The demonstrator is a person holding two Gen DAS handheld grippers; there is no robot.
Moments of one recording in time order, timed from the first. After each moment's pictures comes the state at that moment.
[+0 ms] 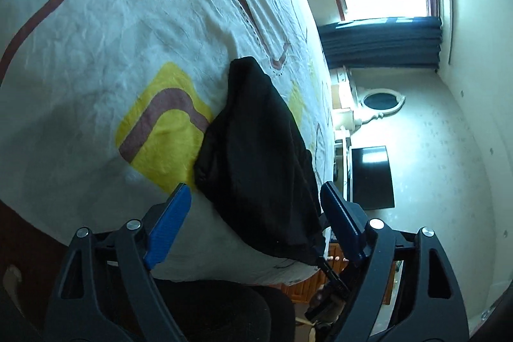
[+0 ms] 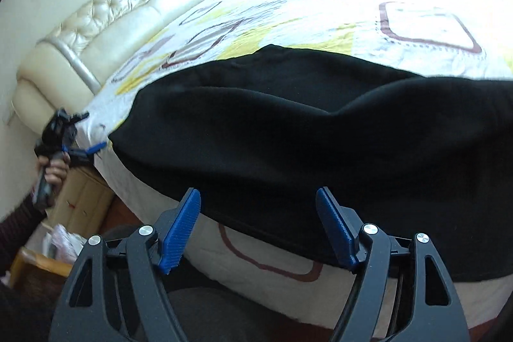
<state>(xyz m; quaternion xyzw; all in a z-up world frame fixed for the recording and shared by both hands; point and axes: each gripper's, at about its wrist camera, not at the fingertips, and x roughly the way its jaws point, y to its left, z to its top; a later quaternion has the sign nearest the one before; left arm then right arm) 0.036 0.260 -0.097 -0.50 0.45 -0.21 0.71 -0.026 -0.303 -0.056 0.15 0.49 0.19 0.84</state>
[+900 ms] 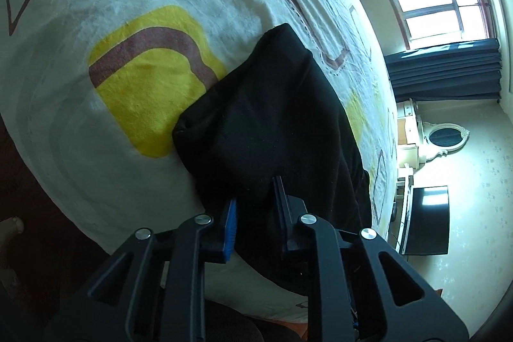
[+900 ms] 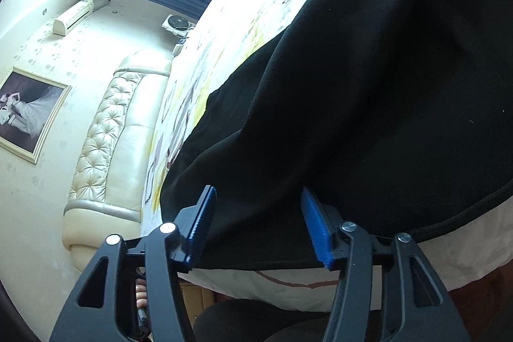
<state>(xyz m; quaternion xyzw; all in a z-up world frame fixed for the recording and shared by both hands) 0.036 0.182 -0.104 -0.46 0.49 -0.03 0.74 -0.035 -0.345 -0.098 0.46 0.45 0.08 0.76</state>
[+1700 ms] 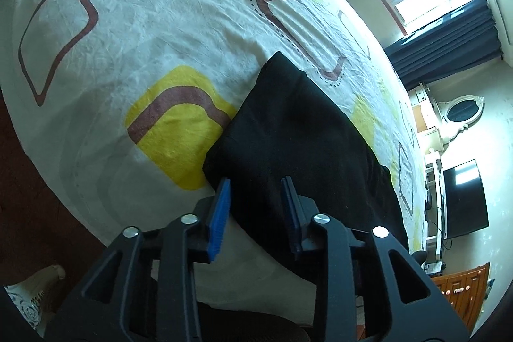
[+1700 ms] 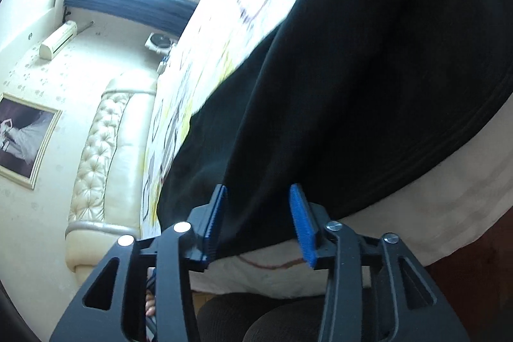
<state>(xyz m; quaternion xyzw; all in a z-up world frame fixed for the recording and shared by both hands) 0.013 0.197 -0.069 -0.36 0.46 -0.01 0.81 -0.098 -0.420 -0.071 0.49 0.43 0.02 0.76</state>
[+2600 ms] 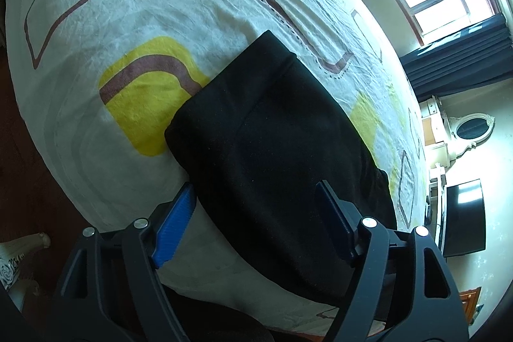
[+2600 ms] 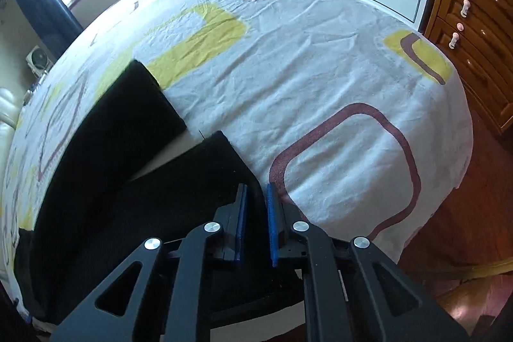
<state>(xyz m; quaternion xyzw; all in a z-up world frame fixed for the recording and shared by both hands) 0.026 0.158 -0.066 -0.38 0.48 0.03 0.79 -0.122 -0.735 -0.054 0.27 0.48 -0.27 0.79</state>
